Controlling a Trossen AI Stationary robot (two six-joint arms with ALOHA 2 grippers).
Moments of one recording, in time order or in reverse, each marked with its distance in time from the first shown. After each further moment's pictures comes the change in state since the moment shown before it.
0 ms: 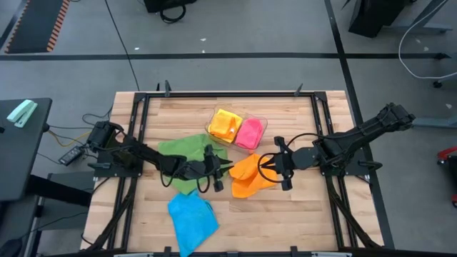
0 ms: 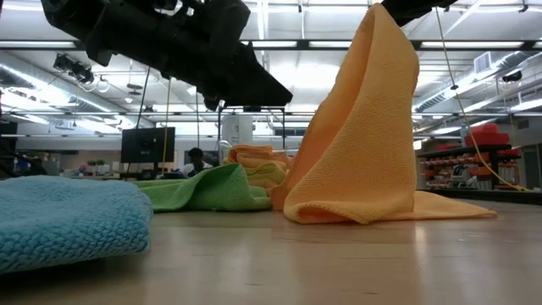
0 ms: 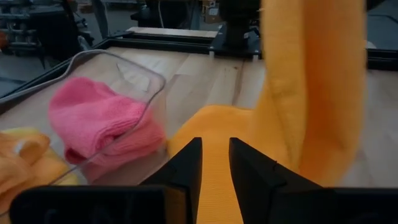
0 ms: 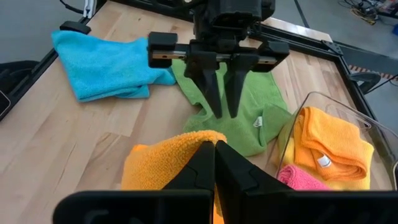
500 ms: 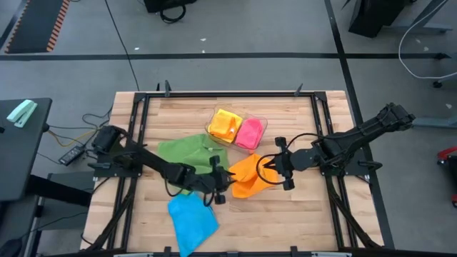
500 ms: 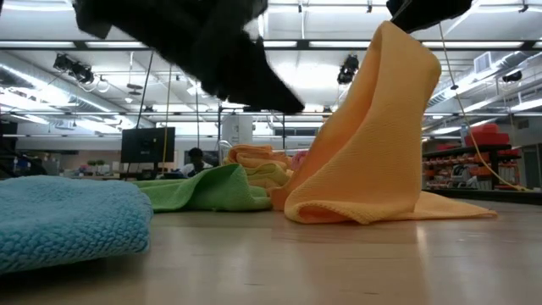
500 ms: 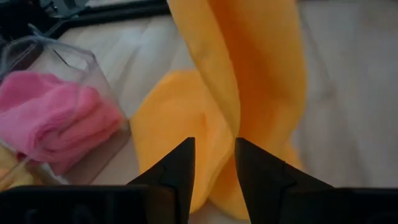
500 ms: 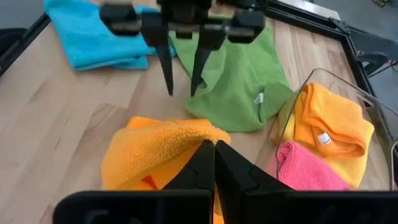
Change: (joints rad) left arm -0.077 0.080 0.189 -0.322 0.002 0.056; right arm 0.000 0.000 0.000 -0.102 0.001 0.002
